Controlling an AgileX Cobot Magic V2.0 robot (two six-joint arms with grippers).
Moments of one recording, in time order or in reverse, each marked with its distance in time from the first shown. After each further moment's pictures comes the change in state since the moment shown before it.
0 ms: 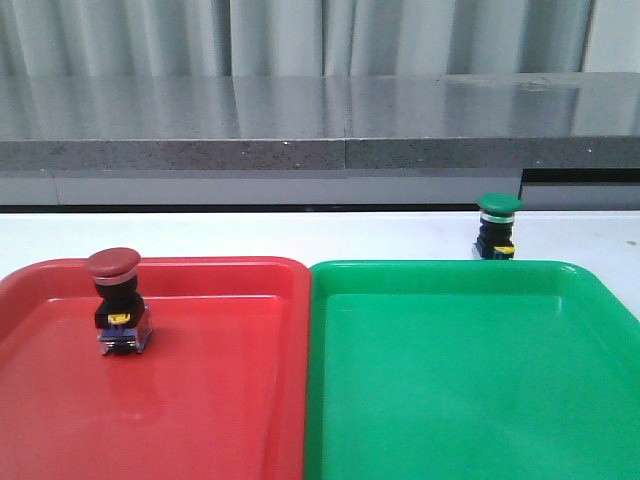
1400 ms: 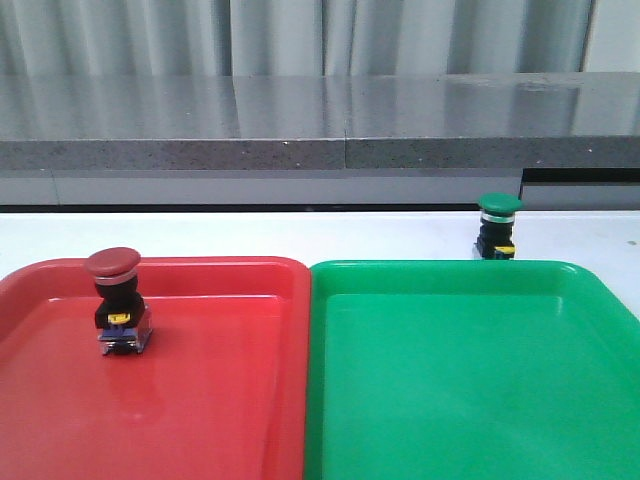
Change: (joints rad) left arm 0.000 0.000 0.000 0.000 -0.004 0.000; right arm 0.000 0.000 0.000 0.004 -0.084 0.000
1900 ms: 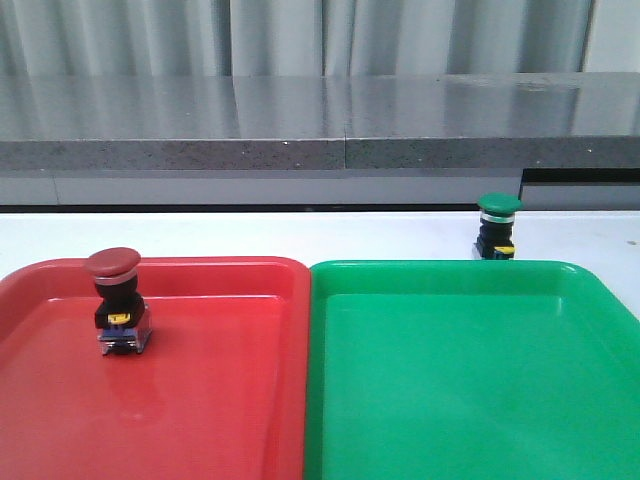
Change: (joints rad) left arm 0.000 0.000 0.000 0.000 0.000 0.000; right arm 0.000 0.195 -0.471 0.032 0.411 0.000
